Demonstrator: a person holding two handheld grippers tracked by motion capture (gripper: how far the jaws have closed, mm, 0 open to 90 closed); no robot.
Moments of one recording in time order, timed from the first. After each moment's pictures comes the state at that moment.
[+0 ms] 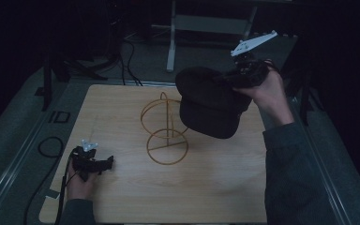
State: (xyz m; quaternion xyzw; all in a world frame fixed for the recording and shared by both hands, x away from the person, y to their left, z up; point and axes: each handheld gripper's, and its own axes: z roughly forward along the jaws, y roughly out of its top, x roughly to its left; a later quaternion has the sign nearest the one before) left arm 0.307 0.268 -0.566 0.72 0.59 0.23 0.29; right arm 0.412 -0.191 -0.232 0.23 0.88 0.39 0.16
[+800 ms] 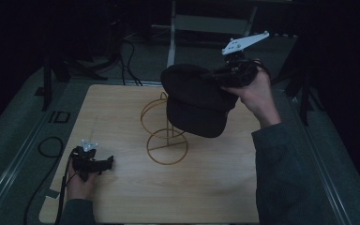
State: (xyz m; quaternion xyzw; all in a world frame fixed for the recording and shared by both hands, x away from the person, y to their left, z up) left arm 0.307 0.267 -0.566 0.71 0.59 0.23 0.29; right arm 0.409 -0.168 -0.233 0.20 0.86 0.44 0.15
